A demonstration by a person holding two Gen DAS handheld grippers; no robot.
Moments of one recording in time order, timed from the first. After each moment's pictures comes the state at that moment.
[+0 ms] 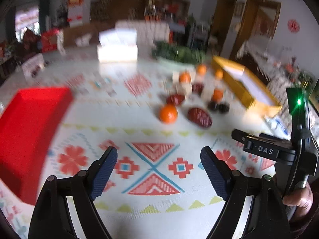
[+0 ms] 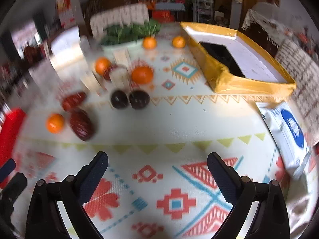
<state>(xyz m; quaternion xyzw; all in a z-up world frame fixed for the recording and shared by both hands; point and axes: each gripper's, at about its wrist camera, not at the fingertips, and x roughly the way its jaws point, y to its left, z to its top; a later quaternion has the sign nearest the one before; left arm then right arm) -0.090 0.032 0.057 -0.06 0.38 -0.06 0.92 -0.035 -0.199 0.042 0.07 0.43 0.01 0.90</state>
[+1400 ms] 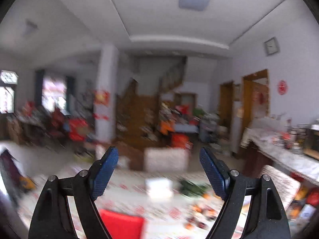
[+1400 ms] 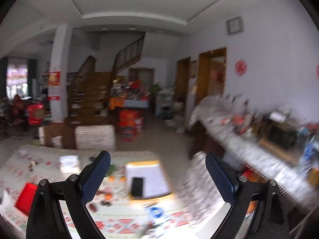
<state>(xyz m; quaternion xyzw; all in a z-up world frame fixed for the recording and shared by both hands) -0.286 0.136 0.461 -0.01 0.02 0.03 1.00 -0.279 -0.281 0.497 -0.04 0.15 -0.14 0.98</state>
